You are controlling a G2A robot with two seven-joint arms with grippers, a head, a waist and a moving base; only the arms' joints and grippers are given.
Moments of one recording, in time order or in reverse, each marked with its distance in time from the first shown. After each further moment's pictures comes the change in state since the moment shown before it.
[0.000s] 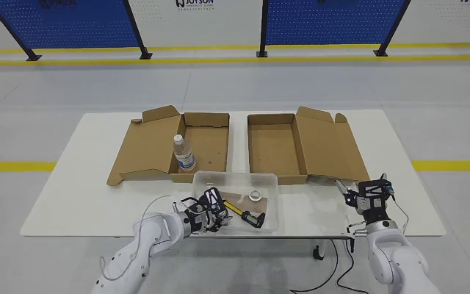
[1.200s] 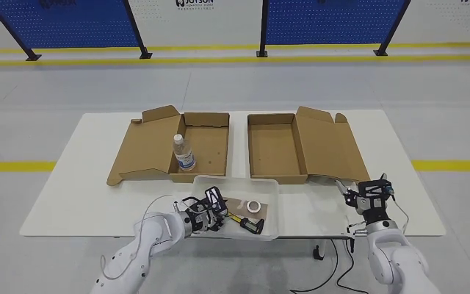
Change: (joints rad) left arm -0.015 0.012 0.018 -0.011 -0.036 0.037 0.015; right arm 0.000 0.000 0.000 0.000 0.000 0.000 0.000
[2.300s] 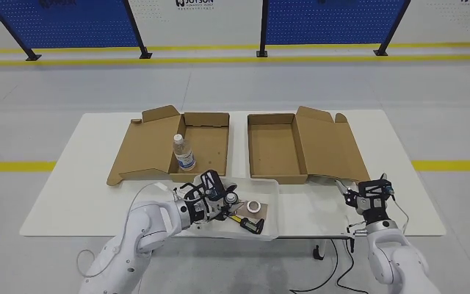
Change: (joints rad) left arm -0.031 0.013 -0.045 -0.159 -0.249 -0.039 -0.074; right arm 0.000 0.000 0.000 0.000 0.000 0.000 0.000
